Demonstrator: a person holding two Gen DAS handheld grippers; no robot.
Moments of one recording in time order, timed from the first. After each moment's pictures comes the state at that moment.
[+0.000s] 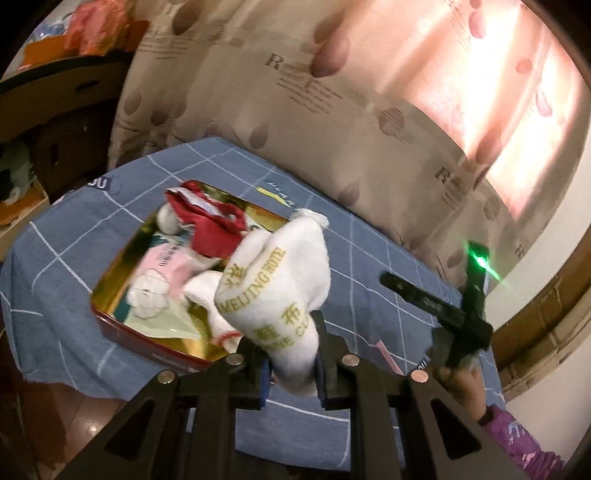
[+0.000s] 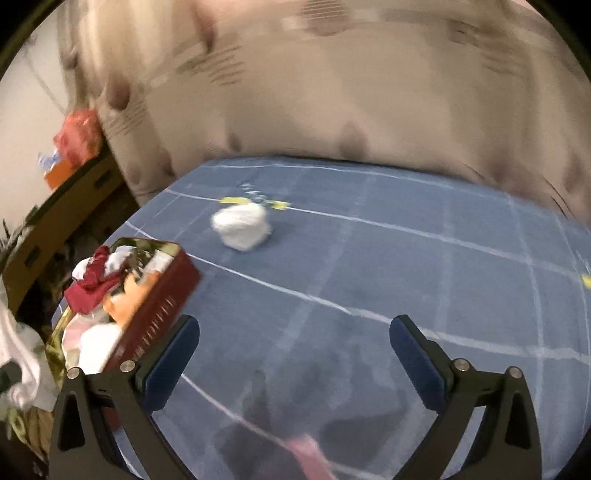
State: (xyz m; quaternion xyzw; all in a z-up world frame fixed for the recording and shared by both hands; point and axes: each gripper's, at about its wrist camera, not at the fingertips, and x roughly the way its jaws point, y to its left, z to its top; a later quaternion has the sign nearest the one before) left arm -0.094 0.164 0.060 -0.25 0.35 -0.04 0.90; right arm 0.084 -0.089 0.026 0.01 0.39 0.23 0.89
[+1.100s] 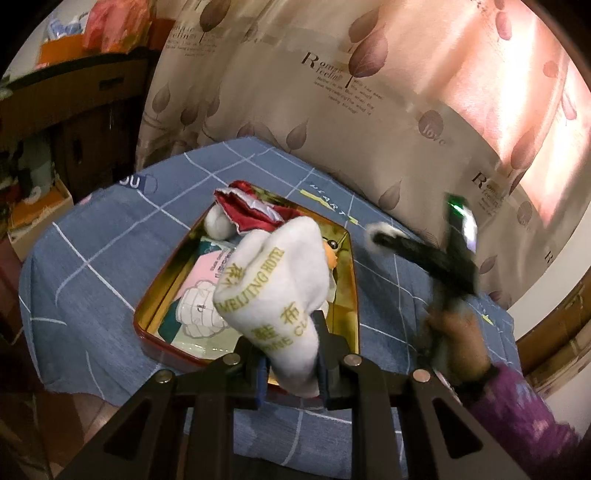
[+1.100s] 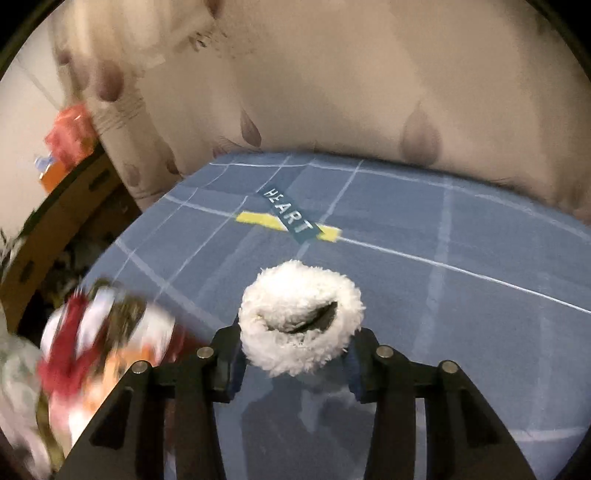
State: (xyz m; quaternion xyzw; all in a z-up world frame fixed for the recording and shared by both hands) left arm -0.082 0.196 0.039 -0.23 0.36 0.01 0.90; right arm 0.143 -0.031 0.004 0.01 0.40 0.25 0.88
